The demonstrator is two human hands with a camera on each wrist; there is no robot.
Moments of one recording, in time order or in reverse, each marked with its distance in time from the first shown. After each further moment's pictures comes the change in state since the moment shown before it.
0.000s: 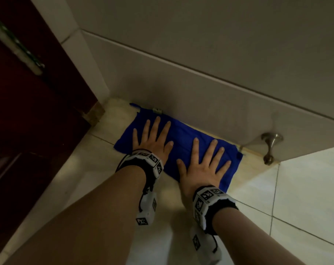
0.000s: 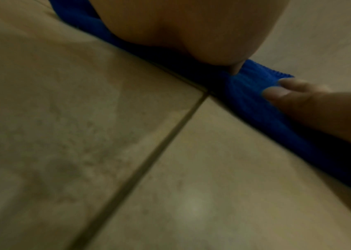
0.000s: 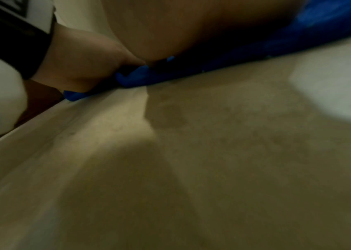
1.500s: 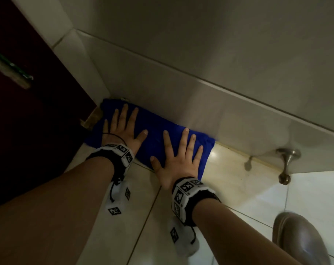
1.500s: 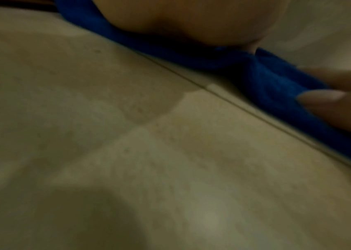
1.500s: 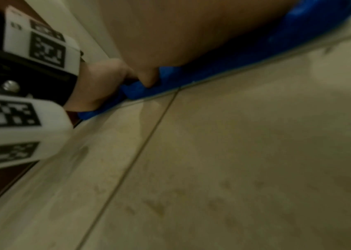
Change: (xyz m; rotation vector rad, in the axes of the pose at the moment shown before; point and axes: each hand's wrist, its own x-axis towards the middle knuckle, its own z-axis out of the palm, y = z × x) left_hand 0.039 -0.087 -0.032 -0.029 0.041 -0.124; right_hand 0.028 -0.069 -0.008 -0.053 -0.108 -0.234
